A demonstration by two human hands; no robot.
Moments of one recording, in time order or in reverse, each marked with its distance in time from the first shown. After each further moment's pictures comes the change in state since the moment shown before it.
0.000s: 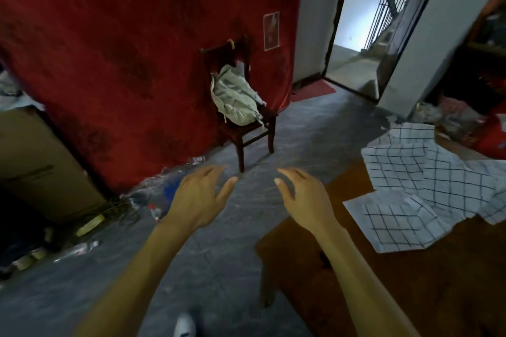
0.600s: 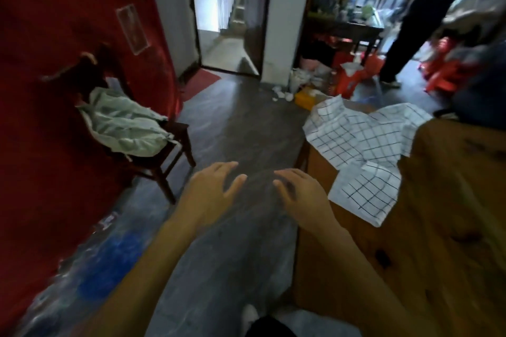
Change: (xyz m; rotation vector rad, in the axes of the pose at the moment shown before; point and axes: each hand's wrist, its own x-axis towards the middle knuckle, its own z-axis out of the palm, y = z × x) left_hand 0.263 -0.064 0.010 -0.198 -0.299 0.586; right_hand 0.143 -0.019 0.058 -0.077 0.309 0.517
